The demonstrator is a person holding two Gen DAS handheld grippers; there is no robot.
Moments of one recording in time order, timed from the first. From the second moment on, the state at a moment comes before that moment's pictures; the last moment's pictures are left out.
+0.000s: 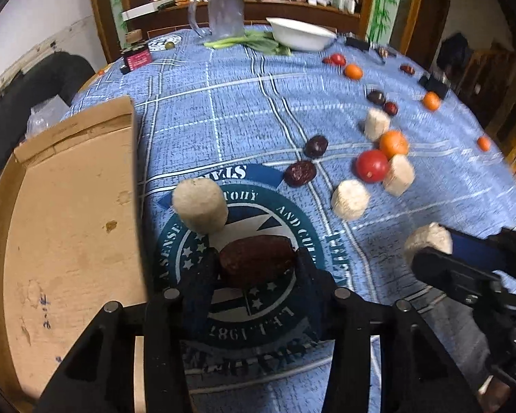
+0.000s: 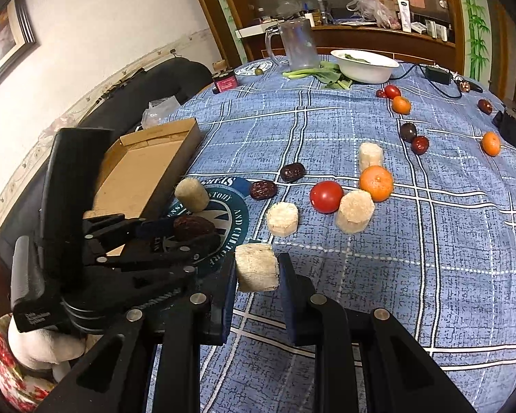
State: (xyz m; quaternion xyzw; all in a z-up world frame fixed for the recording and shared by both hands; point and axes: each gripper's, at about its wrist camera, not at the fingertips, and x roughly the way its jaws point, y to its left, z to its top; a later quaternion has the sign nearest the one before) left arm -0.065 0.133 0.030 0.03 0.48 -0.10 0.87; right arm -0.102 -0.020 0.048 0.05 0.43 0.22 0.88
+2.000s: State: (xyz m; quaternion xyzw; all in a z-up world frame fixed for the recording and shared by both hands) left arm 0.002 0.321 0.035 -0.15 0.49 0.01 0.86; right arm 0.061 0.159 0.024 -0.04 0.50 0.17 0.85
